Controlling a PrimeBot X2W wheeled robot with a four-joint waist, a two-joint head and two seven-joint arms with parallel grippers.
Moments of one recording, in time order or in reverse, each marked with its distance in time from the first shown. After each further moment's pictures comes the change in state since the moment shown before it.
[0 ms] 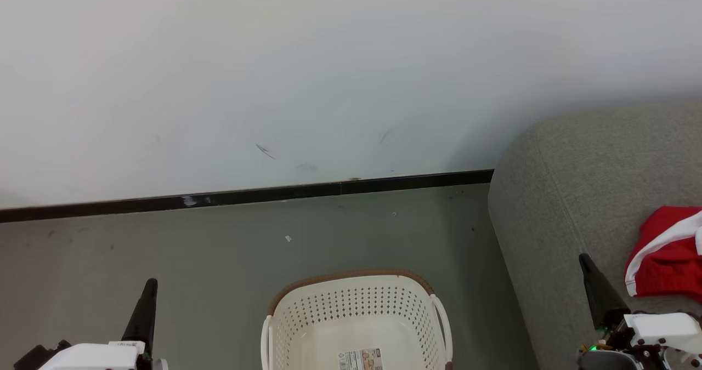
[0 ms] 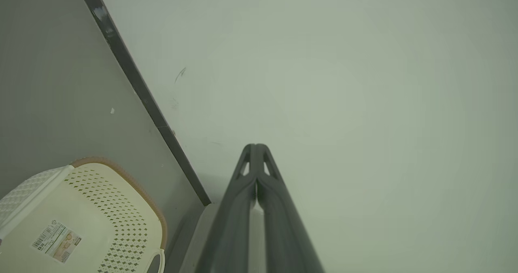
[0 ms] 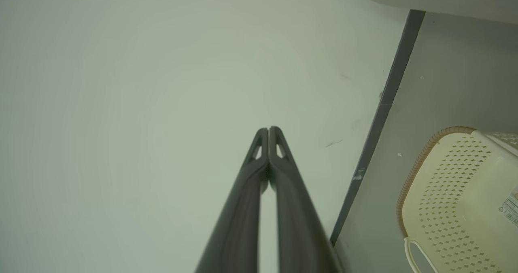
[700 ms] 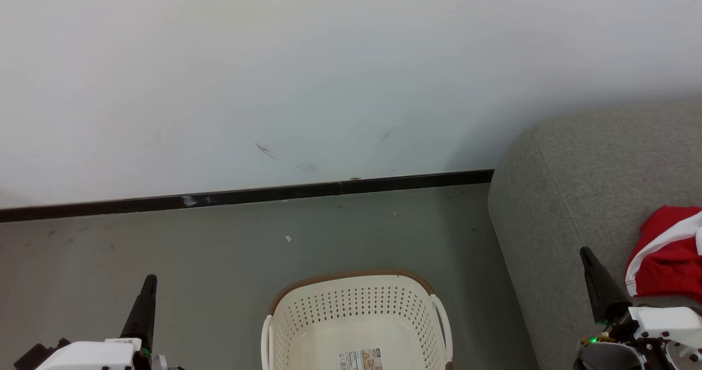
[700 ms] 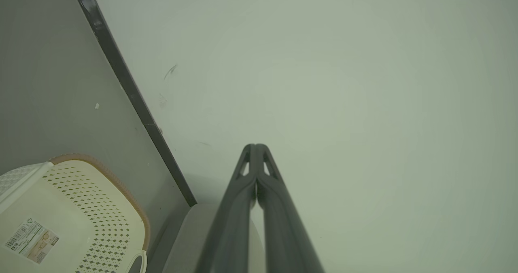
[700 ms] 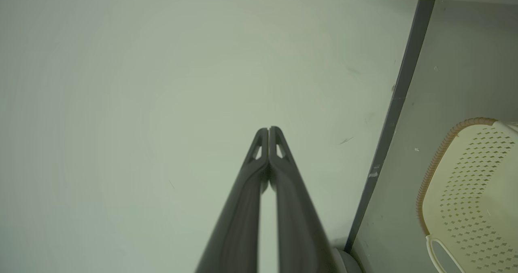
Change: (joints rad) left arm -0.019 -0.003 0.010 0.014 -0.062 -0.019 0.016; right arm -0.022 -0.004 -0.001 0.015 0.086 0.000 0.017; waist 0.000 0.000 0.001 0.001
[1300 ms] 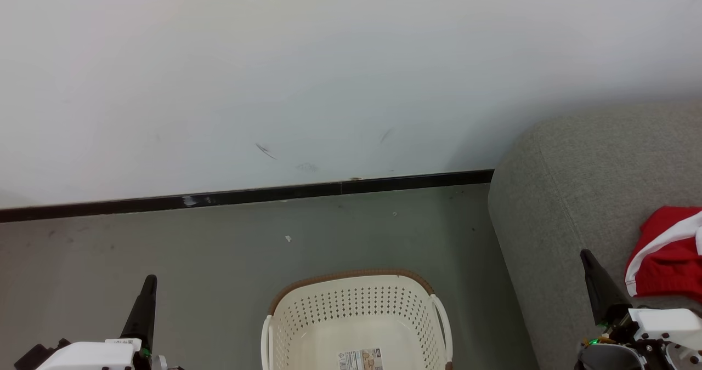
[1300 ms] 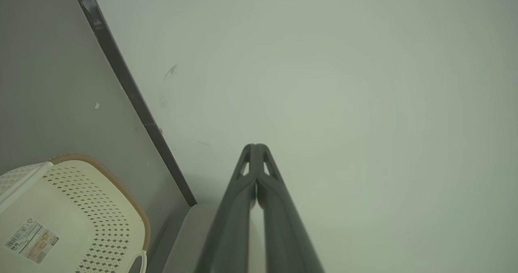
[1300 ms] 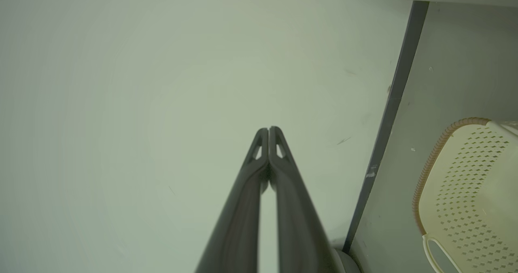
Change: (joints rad) left arm 0.000 0.000 0.000 0.002 0.000 -0.002 0.000; right arm 0.000 0.000 -0.001 0.012 0.000 0.000 0.001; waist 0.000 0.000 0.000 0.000
